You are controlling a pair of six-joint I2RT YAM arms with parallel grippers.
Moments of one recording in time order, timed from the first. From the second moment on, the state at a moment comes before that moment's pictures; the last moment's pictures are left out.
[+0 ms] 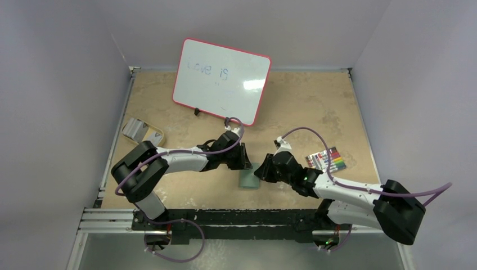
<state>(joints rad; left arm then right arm) -0.86 1.65 0.77 0.08 0.16 -0.89 0.91 1.10 0.37 0.02 0.14 0.96</state>
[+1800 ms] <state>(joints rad) -0.86 1.65 0.75 0.11 0.14 -0.94 0.86 1.26 0.41 0.11 0.06 0.91</state>
